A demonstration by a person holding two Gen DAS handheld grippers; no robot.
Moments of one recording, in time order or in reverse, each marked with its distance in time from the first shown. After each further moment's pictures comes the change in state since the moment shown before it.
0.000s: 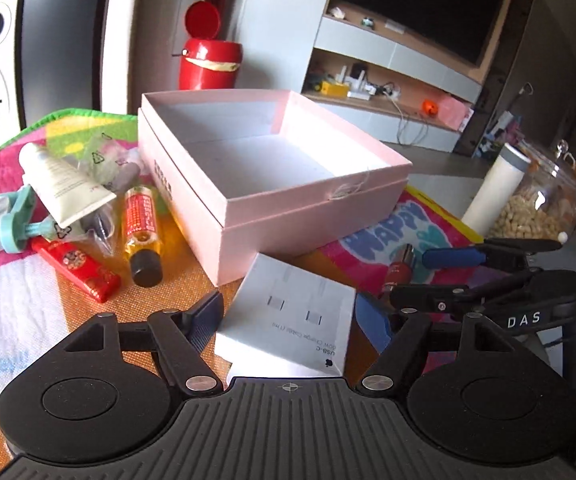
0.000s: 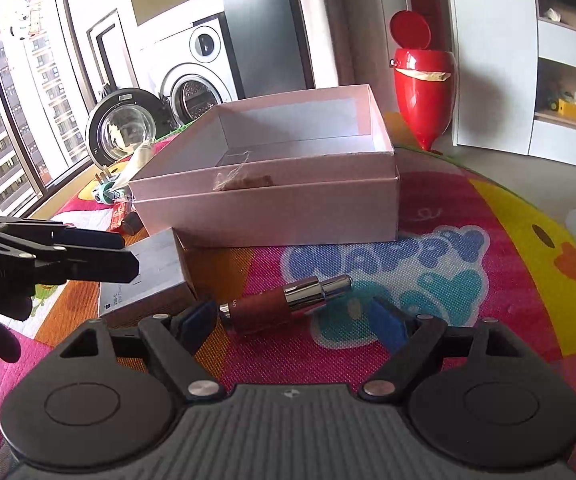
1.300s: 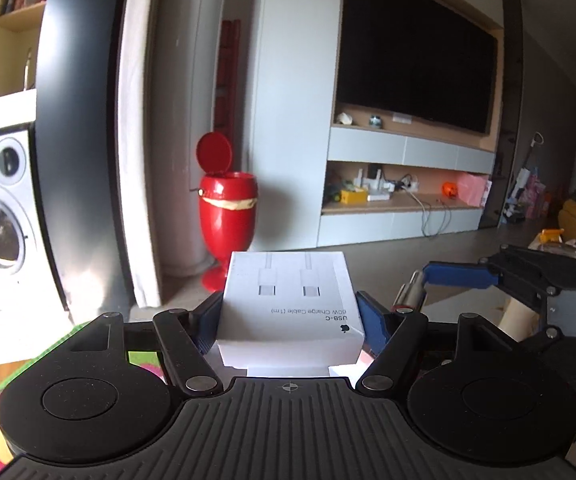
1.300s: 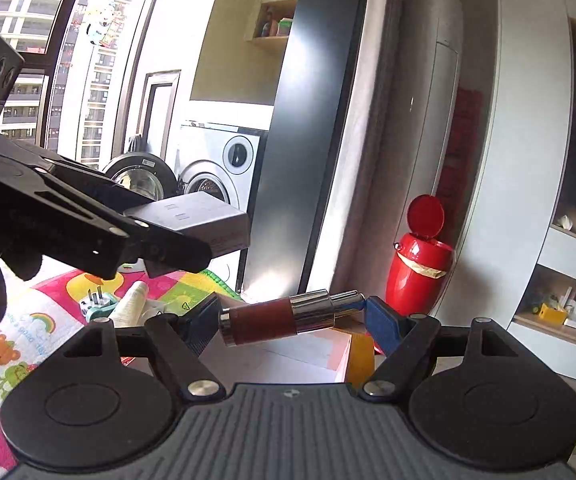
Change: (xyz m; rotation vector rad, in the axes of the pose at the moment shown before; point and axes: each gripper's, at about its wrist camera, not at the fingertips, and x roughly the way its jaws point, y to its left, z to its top) left arm -0.048 -0.021 0.152 0.019 -0.306 0.098; right arm -0.048 0.034 0.136 -0.365 -0.360 -0.079
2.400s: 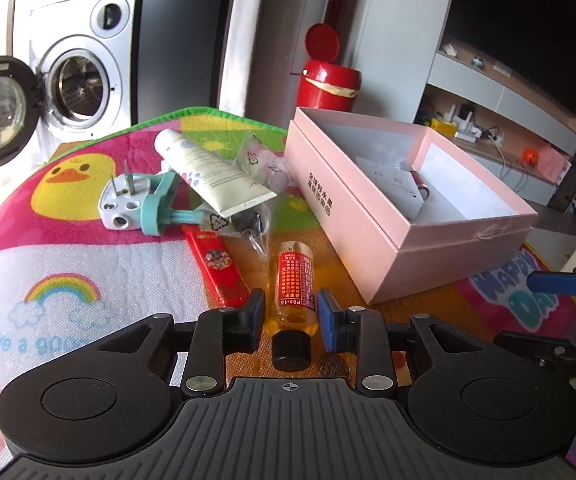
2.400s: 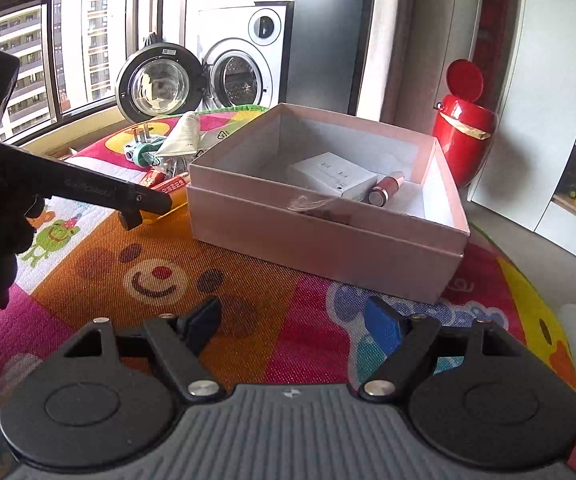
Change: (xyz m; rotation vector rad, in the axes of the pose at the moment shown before) left arm -0.034 0.070 -0.170 -0.187 0.223 0.219; right arm 0.004 0.073 -0.111 0.050 0.350 0.100
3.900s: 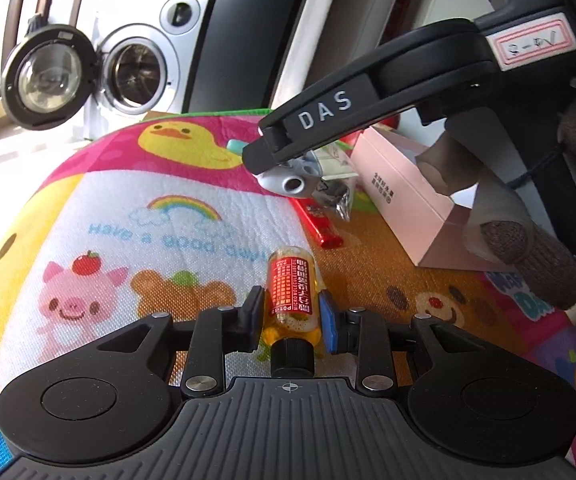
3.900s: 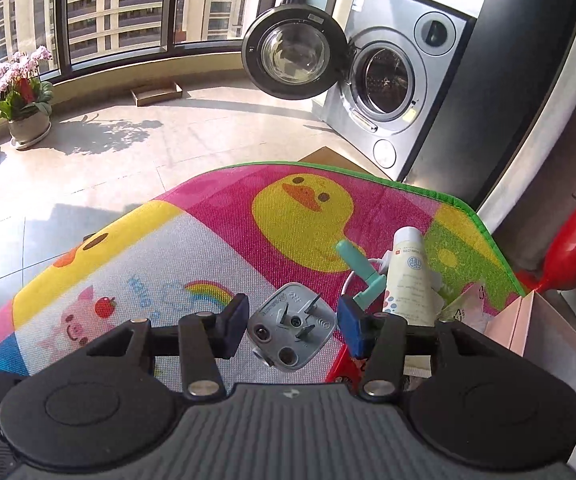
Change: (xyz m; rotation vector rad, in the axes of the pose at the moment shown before) left arm -0.057 0.055 -0.051 -0.189 -0.094 0.020; right arm 0.080 0.172 0.152 -0.346 0.085 0.239
